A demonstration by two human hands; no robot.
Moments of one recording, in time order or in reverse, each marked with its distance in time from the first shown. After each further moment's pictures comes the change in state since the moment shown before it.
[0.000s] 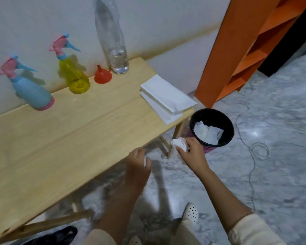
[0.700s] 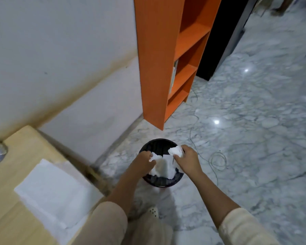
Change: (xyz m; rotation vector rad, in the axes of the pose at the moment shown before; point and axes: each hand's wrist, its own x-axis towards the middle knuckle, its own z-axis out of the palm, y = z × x) left_hand 0.305 0.284 0.194 0.076 -0.632 0.177; right_hand 0.232 0.189 -0.222 0.047 0.212 0.435
